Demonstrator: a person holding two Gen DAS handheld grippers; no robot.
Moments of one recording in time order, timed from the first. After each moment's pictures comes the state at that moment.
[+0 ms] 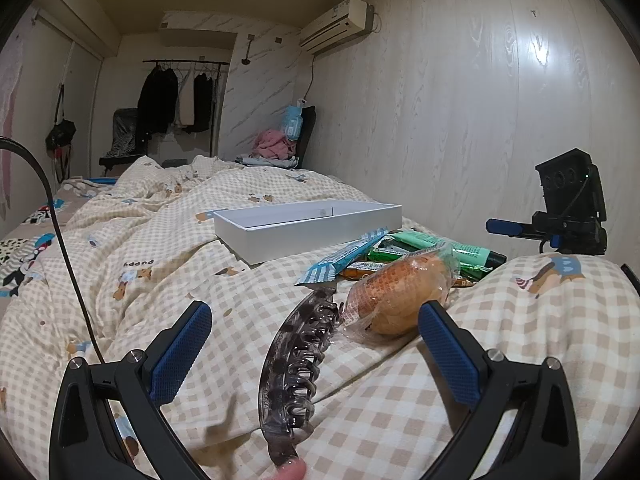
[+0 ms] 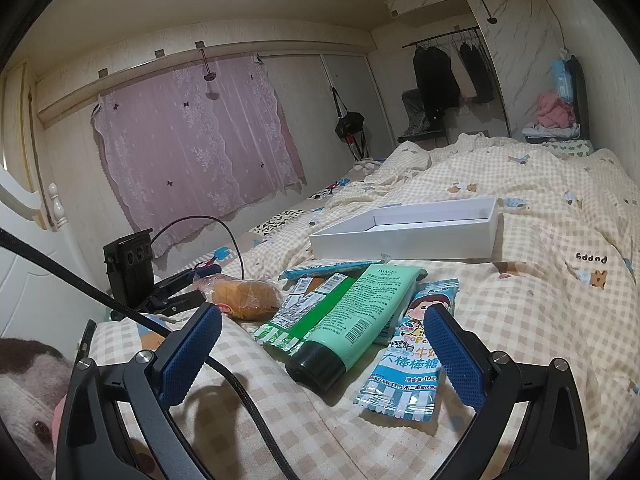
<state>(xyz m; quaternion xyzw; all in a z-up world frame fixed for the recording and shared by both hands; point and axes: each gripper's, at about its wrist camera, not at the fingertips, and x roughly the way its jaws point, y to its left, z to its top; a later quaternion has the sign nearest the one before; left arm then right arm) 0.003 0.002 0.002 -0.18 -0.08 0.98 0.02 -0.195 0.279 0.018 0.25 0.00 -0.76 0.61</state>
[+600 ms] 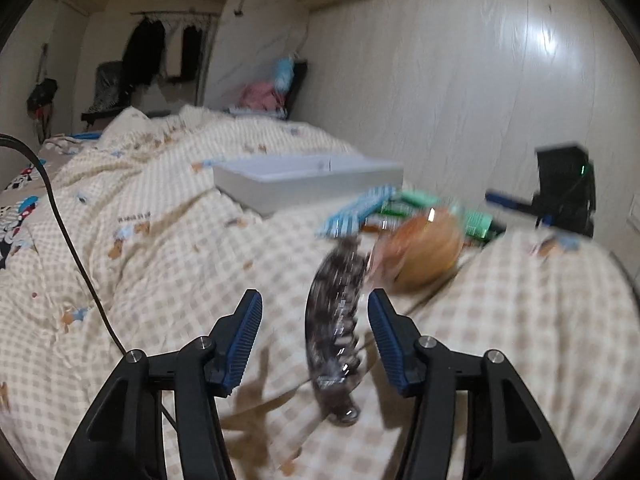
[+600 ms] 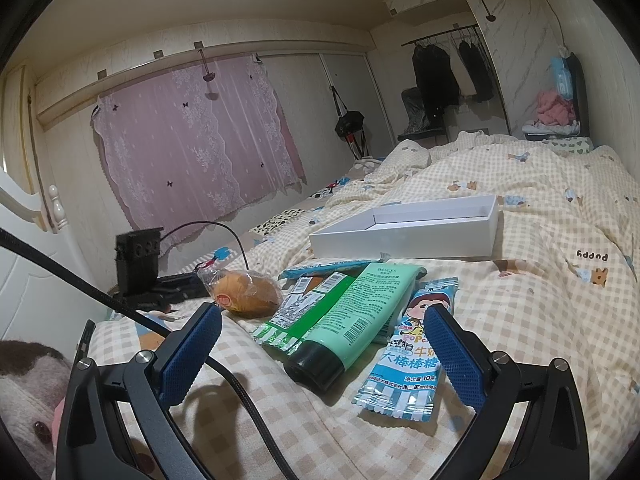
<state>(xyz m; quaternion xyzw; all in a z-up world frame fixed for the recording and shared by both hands) 0.000 -0.036 -0.011 -0.27 -0.10 0.95 0.07 -0.196 0.279 0.018 0.25 0.00 -0.75 0.61</state>
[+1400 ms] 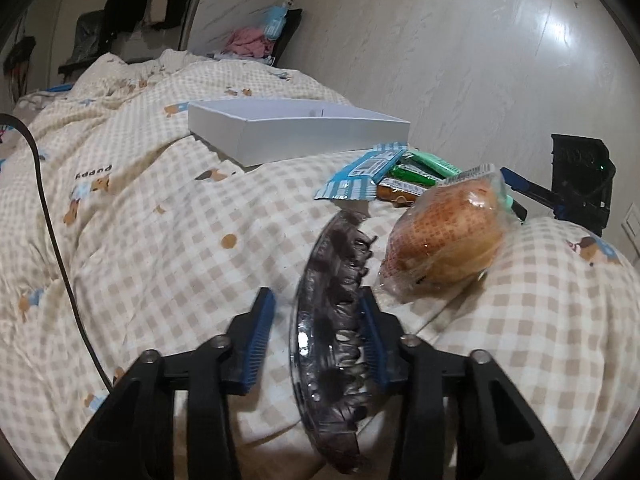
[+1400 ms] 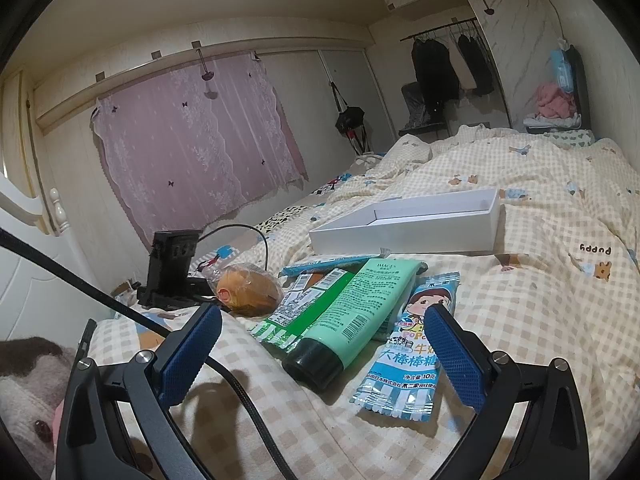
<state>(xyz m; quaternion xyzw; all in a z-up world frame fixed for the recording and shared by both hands) -0.043 -0.040 -0.031 -0.36 -0.14 0.92 0.11 -0.204 0.280 0.015 0.26 -0.01 -0.75 0.61</state>
